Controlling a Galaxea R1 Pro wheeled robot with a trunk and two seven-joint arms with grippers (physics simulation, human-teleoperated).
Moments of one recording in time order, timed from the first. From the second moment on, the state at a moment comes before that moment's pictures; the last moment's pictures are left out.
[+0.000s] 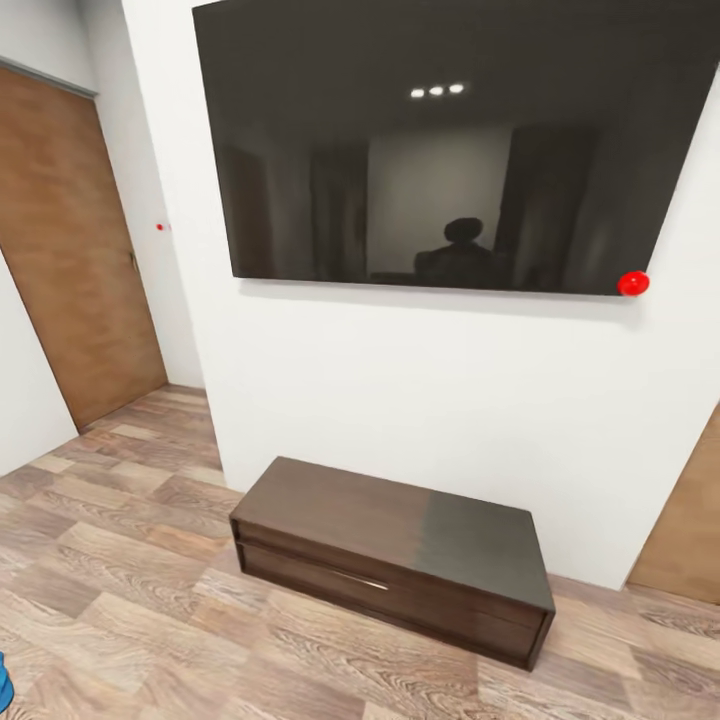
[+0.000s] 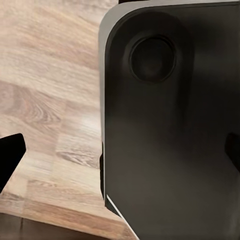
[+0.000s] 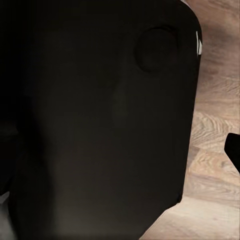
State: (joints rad) left arm 0.00 0.05 0.01 -0.03 0.01 -0.01 0.00; right arm -0.01 0.02 0.01 0.00 0.00 -0.01 0.01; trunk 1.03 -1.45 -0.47
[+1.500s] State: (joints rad) left arm 0.00 0.05 0.01 -0.04 0.01 -0.01 0.00; right arm -0.01 0.02 0.00 0.00 0.00 -0.01 0.01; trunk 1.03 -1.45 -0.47
